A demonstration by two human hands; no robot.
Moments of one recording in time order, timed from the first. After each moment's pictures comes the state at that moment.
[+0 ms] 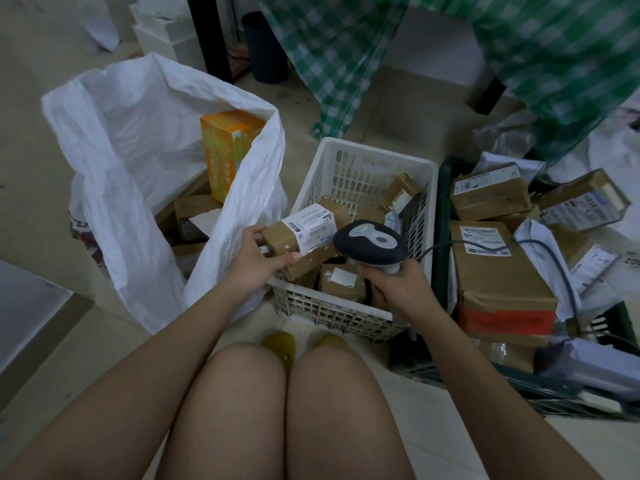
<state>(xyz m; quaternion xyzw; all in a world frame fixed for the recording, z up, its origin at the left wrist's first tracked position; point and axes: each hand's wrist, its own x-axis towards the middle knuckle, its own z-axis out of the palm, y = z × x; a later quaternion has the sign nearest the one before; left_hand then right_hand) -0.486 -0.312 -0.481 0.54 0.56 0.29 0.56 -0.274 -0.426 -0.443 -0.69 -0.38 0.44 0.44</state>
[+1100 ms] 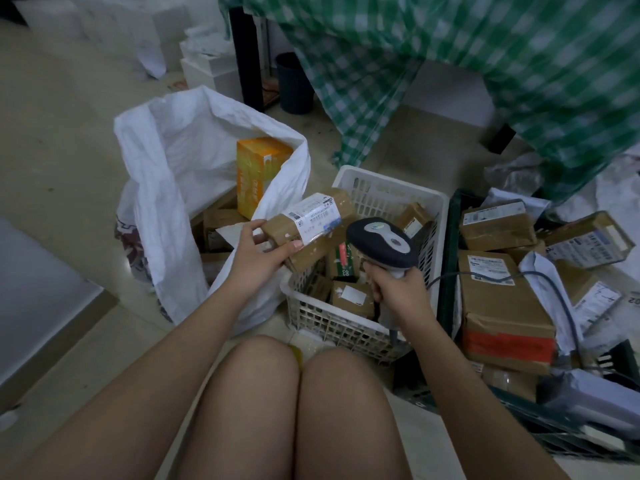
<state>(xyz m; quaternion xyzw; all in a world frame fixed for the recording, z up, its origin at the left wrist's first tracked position) -0.505 -0.330 -0.431 0.46 0.54 0.42 0.56 -0.302 -0.424 -0.416 -0.67 -0.32 0.43 0.51</state>
